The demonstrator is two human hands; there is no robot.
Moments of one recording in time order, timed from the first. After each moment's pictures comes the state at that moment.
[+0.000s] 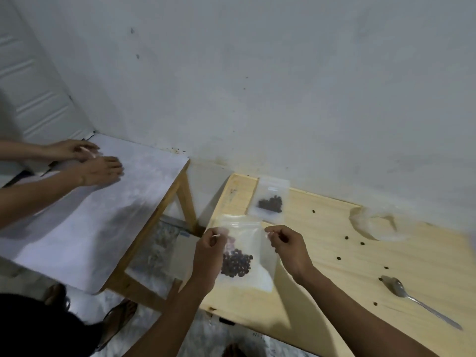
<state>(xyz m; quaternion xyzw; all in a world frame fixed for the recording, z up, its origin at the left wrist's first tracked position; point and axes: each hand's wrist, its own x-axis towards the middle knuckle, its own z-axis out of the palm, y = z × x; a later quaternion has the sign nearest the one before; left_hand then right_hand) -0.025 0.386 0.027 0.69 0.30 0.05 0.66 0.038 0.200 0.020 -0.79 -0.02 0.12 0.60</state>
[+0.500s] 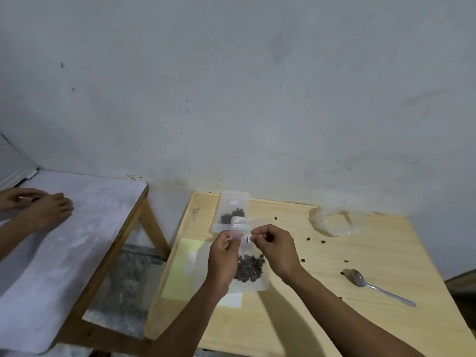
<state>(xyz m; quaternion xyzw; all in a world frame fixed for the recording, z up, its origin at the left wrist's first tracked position) 0.021 0.285 0.055 0.70 0.20 0.00 0.69 0.048 0.151 0.065 -0.80 0.03 0.05 0.60</state>
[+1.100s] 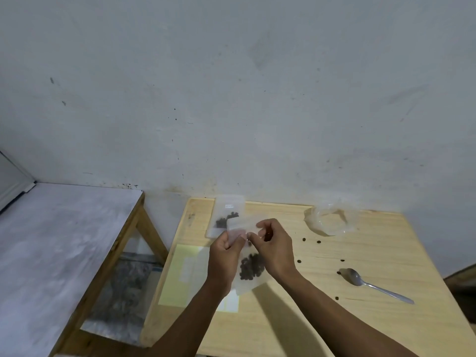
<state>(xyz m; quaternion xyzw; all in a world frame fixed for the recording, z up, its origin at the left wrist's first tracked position) 0.024 0.269 0.068 0.68 0.16 -0.01 0.72 0.049 0.147 0.073 -0.81 0.07 -0.02 0.58</state>
